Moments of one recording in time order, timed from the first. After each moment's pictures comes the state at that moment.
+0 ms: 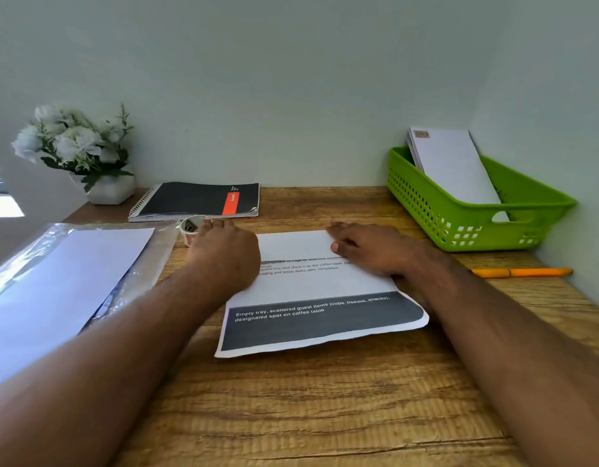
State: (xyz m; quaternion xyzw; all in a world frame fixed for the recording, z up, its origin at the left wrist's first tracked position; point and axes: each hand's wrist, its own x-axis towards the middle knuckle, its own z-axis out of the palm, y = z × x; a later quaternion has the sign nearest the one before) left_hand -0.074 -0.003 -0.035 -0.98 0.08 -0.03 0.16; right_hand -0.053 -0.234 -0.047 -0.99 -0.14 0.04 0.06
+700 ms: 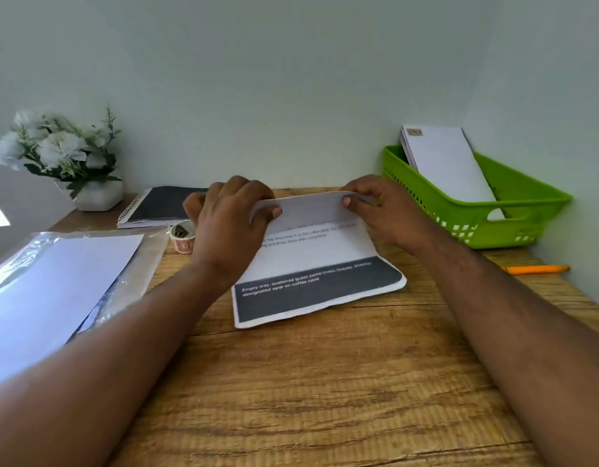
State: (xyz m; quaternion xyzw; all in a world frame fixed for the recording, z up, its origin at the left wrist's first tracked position) left_hand -0.060 -0.010 -0.036 -0.87 0.18 -0.39 -0.24; right_hand -0.045 -0.250 -0.026 -0.87 -0.14 -0.19 0.43
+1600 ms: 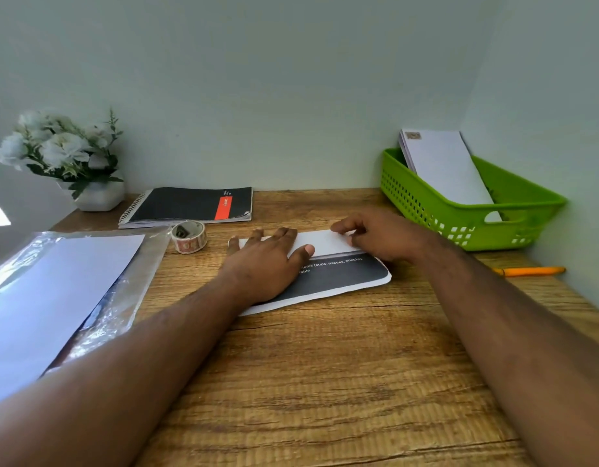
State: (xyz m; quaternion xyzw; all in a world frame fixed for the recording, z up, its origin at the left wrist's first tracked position) left_hand -0.062 -0.036 -0.059 -0.98 0.17 0.01 -0.07; right_hand -0.059 -0.244 -0.024 -0.97 -0.11 0.00 0.22
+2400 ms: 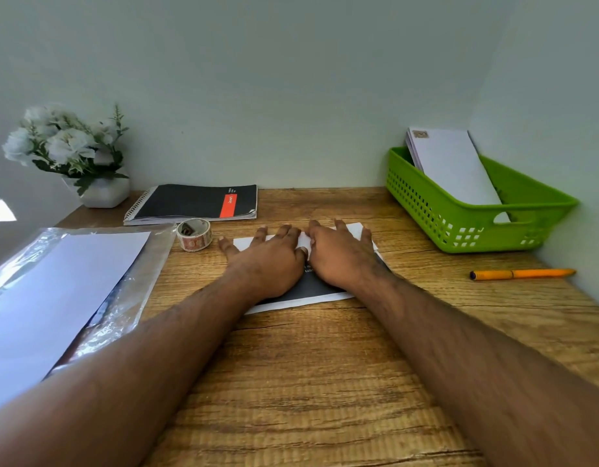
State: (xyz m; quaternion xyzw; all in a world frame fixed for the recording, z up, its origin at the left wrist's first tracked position) left_hand -0.057 -0.042 -0.059 -0.99 0.13 0.02 -0.06; right_hand -0.064 -0.169 -0.056 -0.99 -0.04 -0.02 0.11
